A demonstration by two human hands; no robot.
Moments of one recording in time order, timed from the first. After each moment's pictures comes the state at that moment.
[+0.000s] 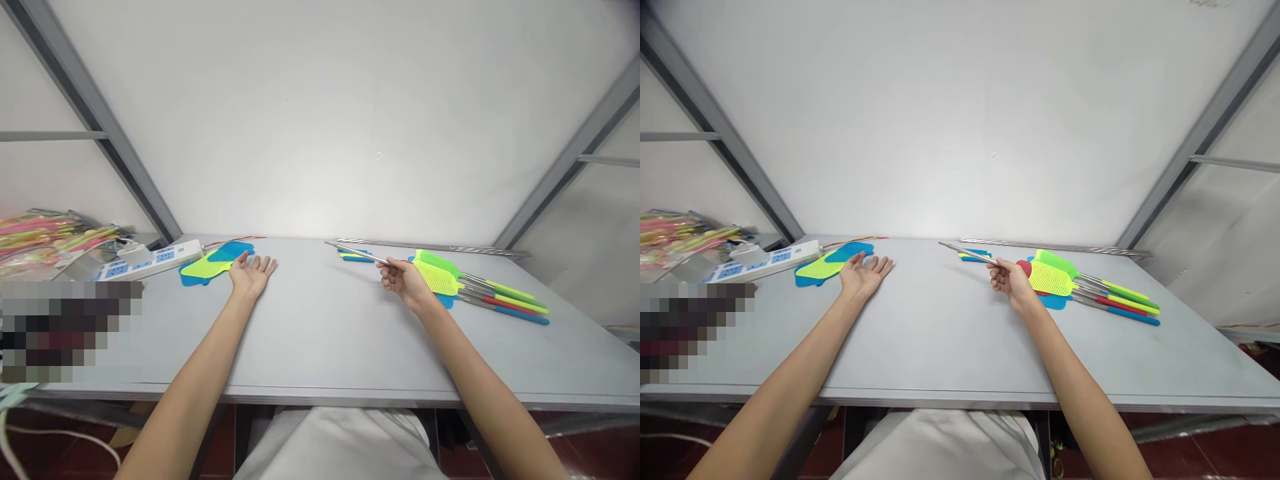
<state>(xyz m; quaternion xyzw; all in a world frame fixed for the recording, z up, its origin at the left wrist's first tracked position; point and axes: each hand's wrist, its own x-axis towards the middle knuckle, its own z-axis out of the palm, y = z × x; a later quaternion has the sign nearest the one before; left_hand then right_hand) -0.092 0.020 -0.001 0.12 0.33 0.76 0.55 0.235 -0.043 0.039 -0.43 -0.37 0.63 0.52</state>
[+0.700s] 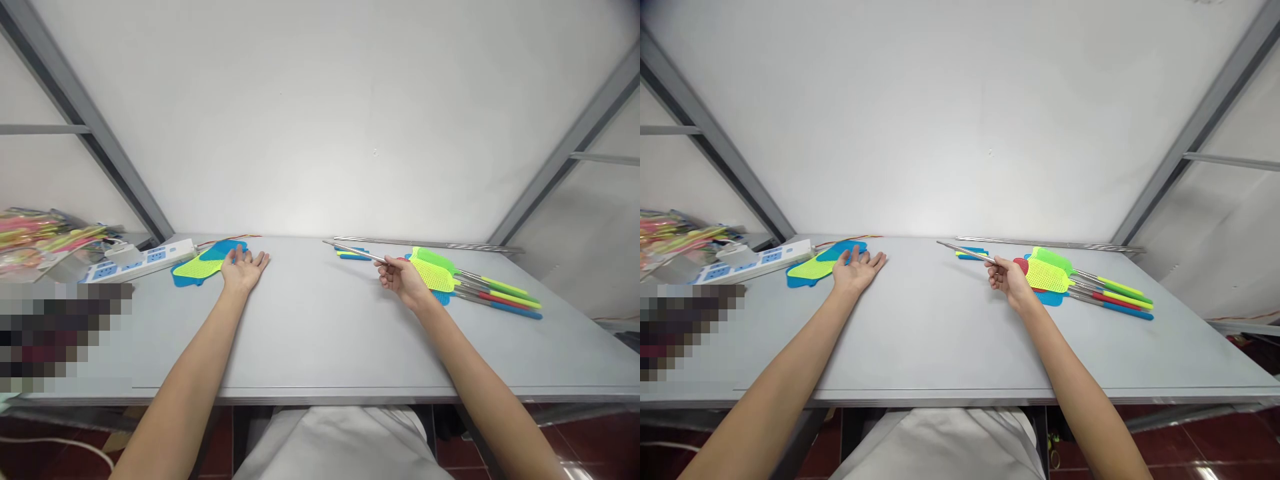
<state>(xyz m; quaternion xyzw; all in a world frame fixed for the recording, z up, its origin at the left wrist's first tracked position) -0.108 0.037 -0.007 0.14 0.27 0.75 0.59 0.236 -0.041 0.037 -0.44 -0.37 0.63 0.52</state>
